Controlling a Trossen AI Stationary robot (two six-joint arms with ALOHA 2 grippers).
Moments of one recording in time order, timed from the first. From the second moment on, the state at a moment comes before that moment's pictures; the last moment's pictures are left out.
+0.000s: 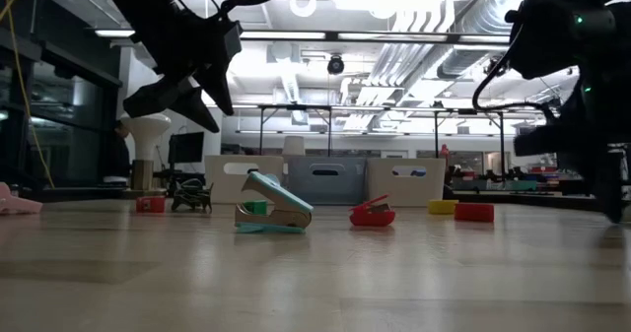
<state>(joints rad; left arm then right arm) -0.15 1.40 0.90 -0.59 -0.77 0.47 0.27 1.36 0.59 -0.87 0.00 2.03</state>
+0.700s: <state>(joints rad) -0.15 1.40 0.90 -0.59 -0.76 0.47 0.27 1.36 0.59 -0.86 0.00 2.03</state>
